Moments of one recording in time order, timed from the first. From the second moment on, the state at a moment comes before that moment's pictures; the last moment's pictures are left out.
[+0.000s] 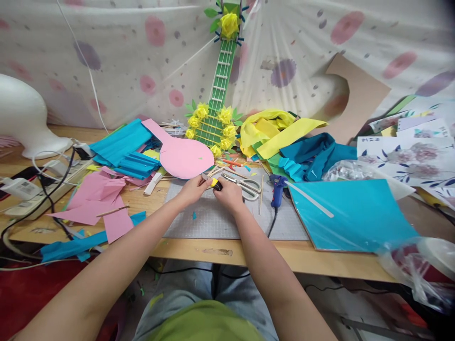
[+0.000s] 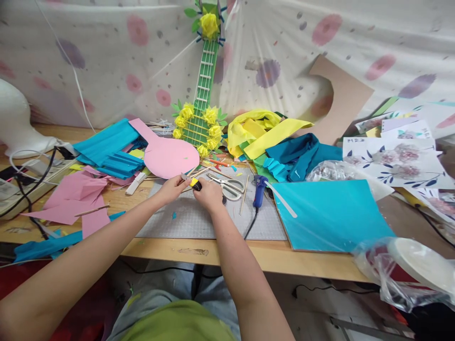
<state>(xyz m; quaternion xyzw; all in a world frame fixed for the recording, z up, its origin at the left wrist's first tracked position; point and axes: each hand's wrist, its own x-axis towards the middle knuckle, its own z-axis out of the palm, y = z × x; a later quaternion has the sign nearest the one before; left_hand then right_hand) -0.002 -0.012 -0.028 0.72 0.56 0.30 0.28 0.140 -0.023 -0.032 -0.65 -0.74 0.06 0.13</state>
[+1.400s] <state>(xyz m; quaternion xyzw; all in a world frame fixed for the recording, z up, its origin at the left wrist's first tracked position) -0.001 -0.019 -0.026 0.72 0.62 0.26 0.17 0.143 -0.022 -0.032 -0.65 -0.75 0.07 0.13</state>
